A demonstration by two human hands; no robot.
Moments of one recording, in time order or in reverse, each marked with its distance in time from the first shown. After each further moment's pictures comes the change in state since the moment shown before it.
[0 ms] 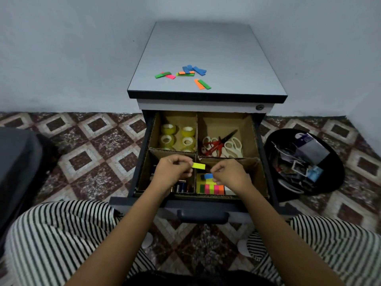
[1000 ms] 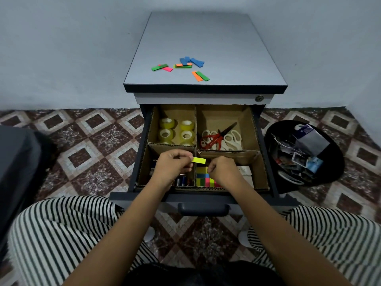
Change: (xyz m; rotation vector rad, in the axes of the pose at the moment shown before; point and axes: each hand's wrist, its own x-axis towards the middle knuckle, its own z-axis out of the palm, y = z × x) left_hand 0.003 -0.006 -0.001 -0.019 -0.031 0.005; right_hand 0.007 -0.001 0.022 -0.368 0.029 -0.003
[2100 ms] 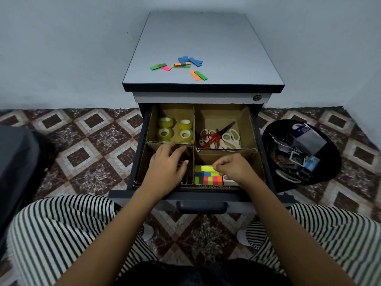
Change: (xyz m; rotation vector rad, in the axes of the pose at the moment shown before) left_hand -0.014 -0.007 -0.021 1.176 0.074 0.578; right_hand -0.014 0.023 -0.026 0.434 -0.053 -0.041
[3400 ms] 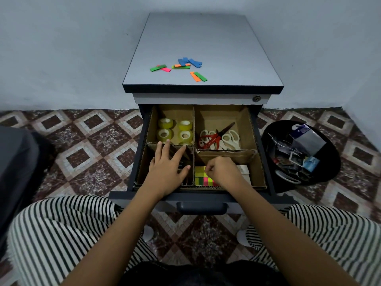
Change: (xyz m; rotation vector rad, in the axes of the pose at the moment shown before) left_hand 0.002 0.001 0.003 0.082 -0.281 -0.162; right_hand 0.014 -0.001 0.028 -0.546 0.022 -0.108
